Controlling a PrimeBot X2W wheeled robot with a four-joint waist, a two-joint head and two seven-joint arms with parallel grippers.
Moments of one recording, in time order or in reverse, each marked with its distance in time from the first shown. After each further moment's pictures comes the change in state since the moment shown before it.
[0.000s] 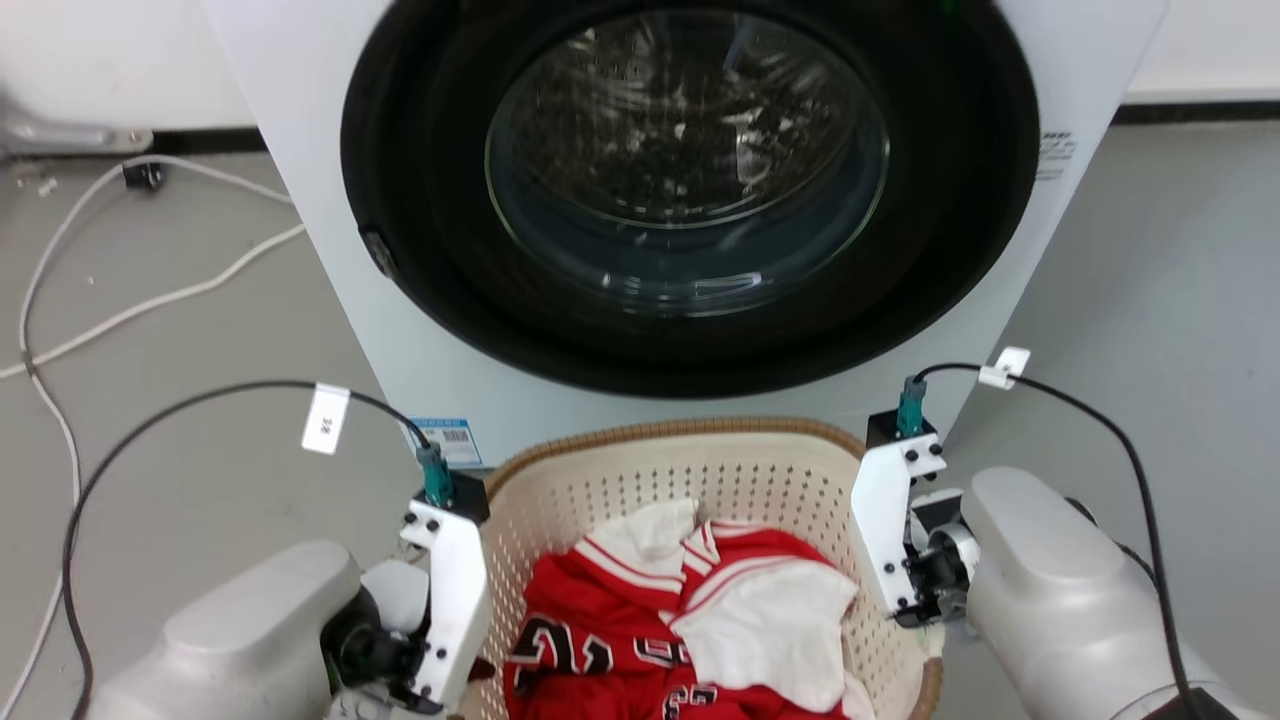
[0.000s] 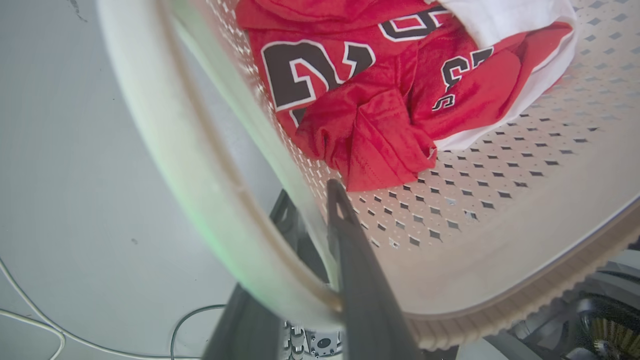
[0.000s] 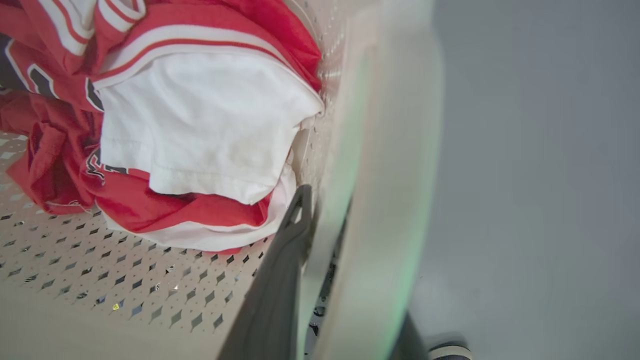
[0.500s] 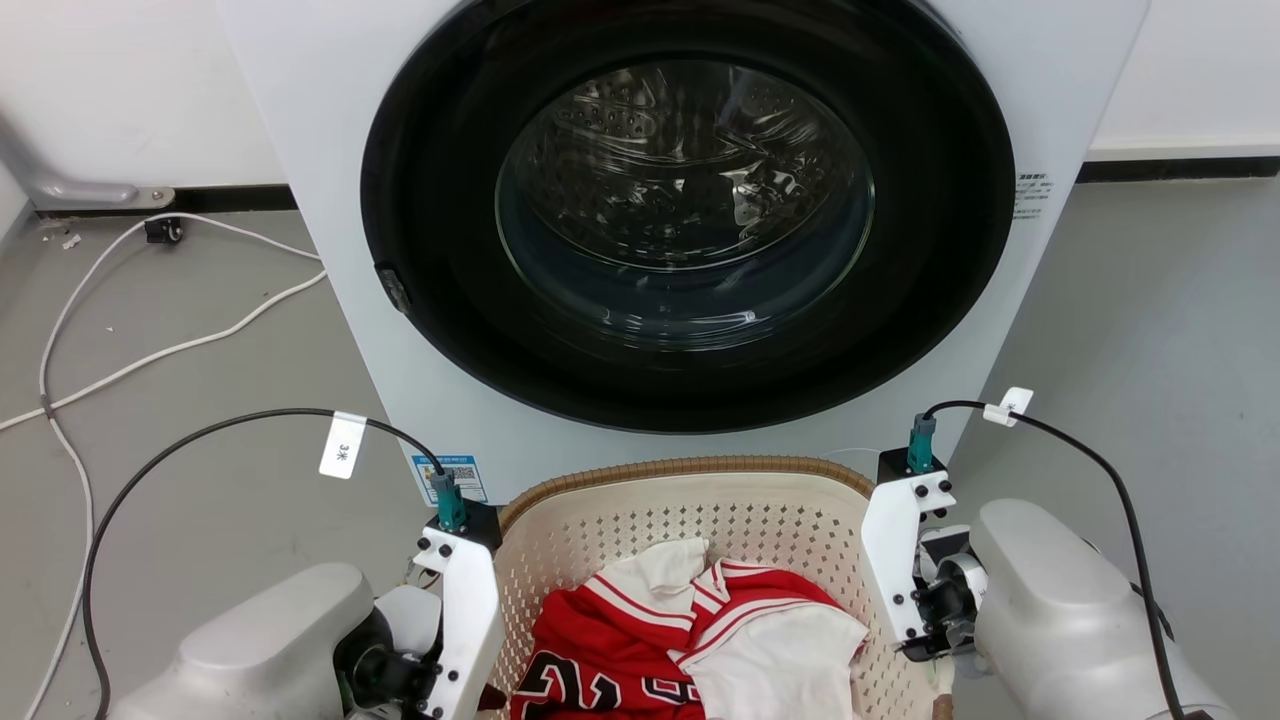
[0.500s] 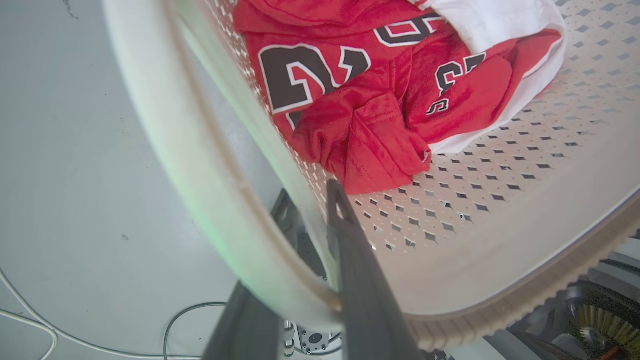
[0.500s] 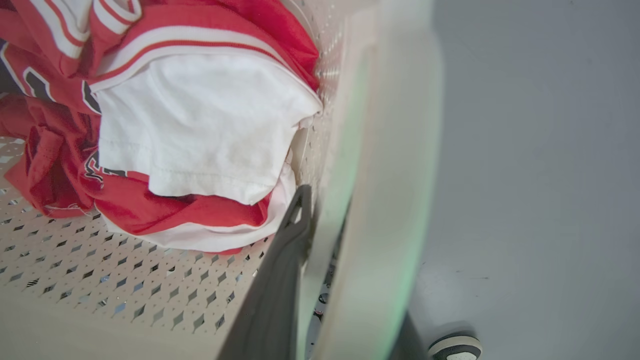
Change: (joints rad) left arm 0.044 -0.022 -0.004 0.000 -0.022 0.000 0.019; right arm 0.047 -0.010 0.024 0.019 0.036 0.000 0.024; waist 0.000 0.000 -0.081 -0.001
